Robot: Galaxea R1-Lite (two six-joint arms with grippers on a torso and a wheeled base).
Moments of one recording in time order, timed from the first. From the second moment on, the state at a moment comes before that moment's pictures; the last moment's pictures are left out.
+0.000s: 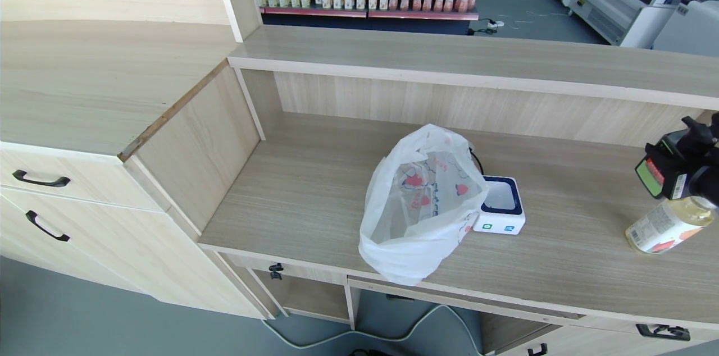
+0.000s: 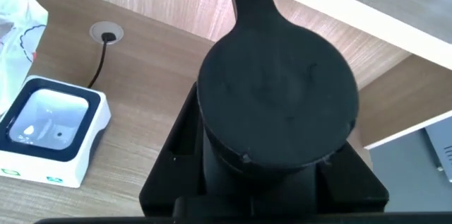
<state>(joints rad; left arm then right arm) 0.00 0.00 0.00 -0.05 0.25 0.06 -0.32 1.59 -0.51 -1.16 0.24 -0.37</state>
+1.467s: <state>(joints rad) 0.00 0.00 0.00 -0.06 0.25 0.09 -0.17 1.65 -0.56 -1.16 0.24 -0.30</state>
